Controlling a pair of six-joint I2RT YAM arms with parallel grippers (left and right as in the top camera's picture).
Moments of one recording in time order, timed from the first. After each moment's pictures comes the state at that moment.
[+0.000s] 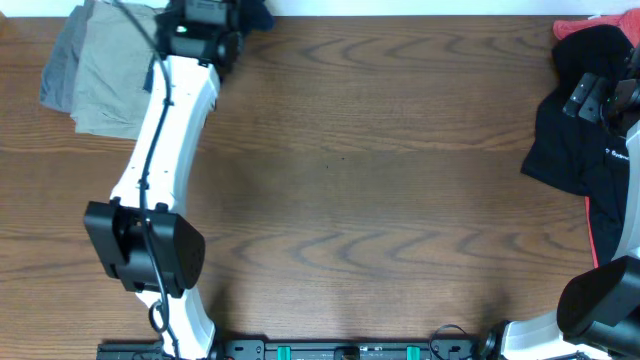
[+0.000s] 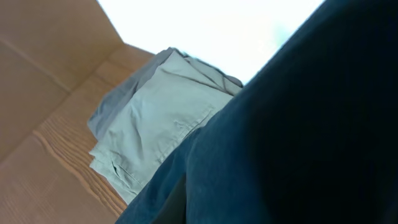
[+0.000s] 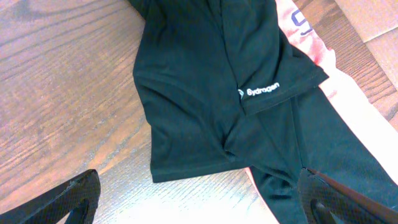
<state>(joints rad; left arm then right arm) -0.15 1.96 1.97 -0.76 -0.66 -0.38 -0.35 1.69 1.62 -0.96 0.22 0.18</state>
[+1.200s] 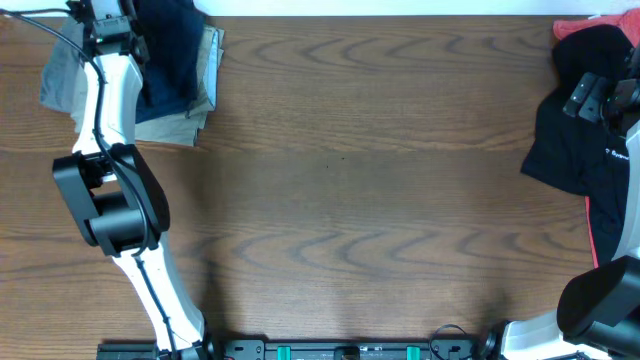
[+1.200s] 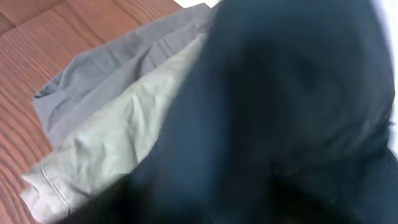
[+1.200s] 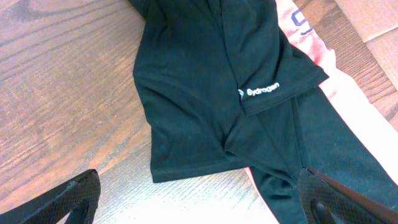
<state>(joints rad) 0.21 2.25 1.97 -0.49 -0.35 -0.44 -0.35 1.69 1.62 -0.96 0.22 0.18</state>
